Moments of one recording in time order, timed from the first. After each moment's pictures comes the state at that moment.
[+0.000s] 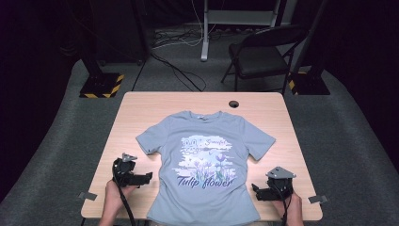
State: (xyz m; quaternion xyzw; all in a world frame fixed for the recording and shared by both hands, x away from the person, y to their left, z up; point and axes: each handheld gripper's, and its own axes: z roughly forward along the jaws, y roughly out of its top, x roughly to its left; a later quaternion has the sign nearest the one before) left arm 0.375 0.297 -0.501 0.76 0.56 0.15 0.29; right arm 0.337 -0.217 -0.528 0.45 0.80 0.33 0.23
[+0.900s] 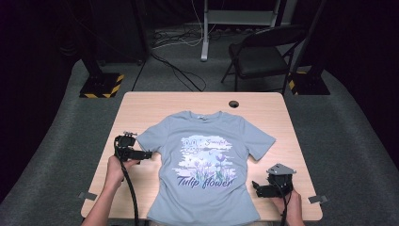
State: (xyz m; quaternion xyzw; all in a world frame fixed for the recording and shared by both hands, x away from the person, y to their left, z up) left arm 0.454 0.307 -0.481 0.75 0.59 0.11 0.27; right arm 0.347 -0.220 -0.528 0.45 0.80 0.33 0.23
